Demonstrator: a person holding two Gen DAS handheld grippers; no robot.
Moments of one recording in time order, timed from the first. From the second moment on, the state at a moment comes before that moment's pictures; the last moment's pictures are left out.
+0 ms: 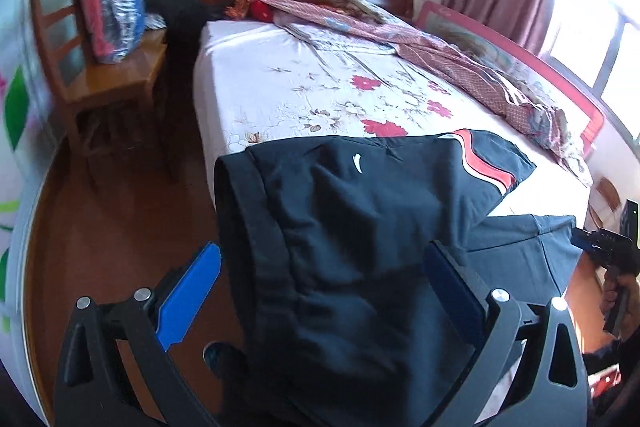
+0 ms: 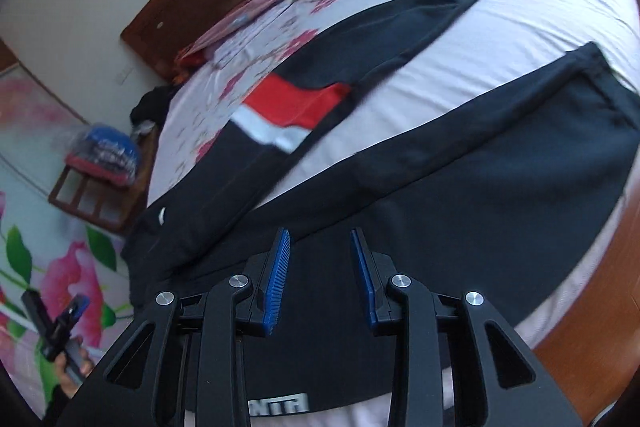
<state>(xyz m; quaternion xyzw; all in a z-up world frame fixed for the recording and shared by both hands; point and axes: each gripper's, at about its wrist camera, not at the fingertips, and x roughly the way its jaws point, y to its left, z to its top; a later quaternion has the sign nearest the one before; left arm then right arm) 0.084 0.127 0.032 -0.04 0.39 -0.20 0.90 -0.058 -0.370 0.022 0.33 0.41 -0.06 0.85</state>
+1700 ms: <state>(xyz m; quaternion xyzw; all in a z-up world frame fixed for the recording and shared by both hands) 0.121 0.120 0.065 -0.06 0.25 -0.24 0.94 0.279 -0.459 -0.018 0.47 0.50 -0.23 0.69</state>
